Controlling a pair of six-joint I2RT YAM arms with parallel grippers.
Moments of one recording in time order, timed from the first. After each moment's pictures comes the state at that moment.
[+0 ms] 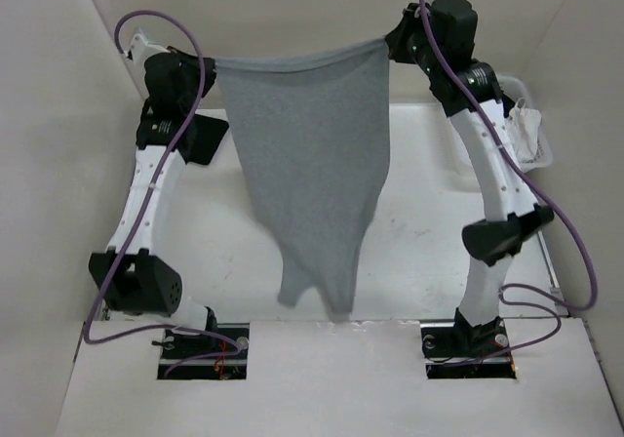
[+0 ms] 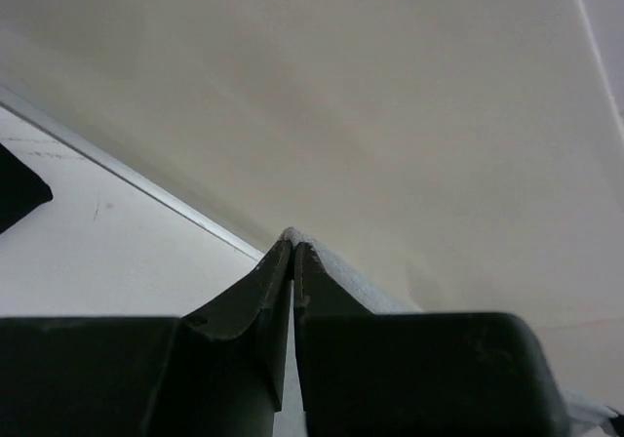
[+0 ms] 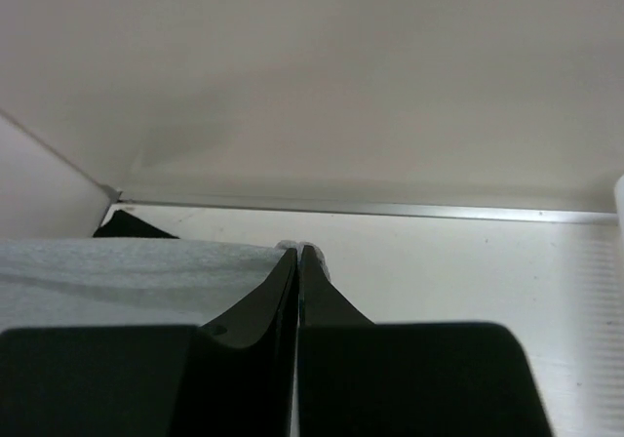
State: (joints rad) left arm -0.07 1.43 1.53 -0.14 -0.13 -0.88; right arm 0.40 1.82 2.32 -0.59 0.16 0.28
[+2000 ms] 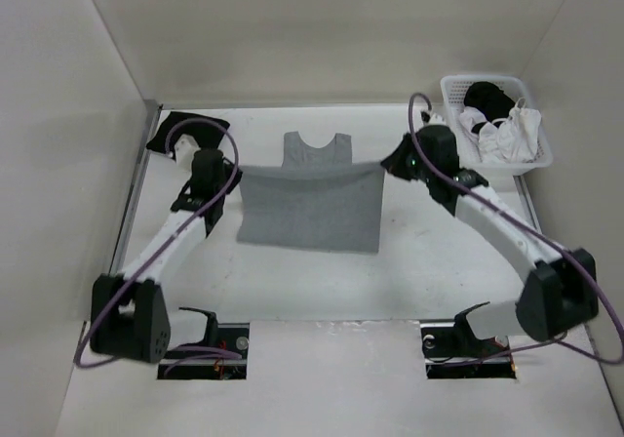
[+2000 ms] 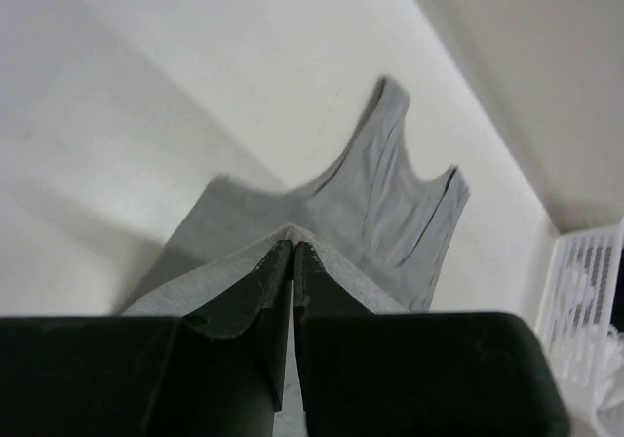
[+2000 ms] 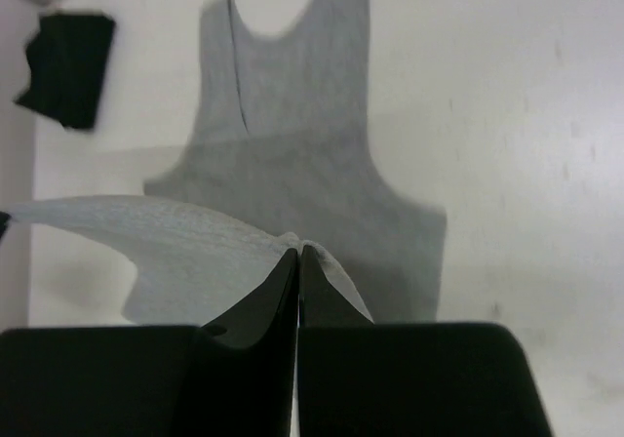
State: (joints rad) left arm -0.20 1.15 0.73 -0.07 -0.26 -0.96; right arm 0.42 1.27 0.97 -0.23 0.03 0.64
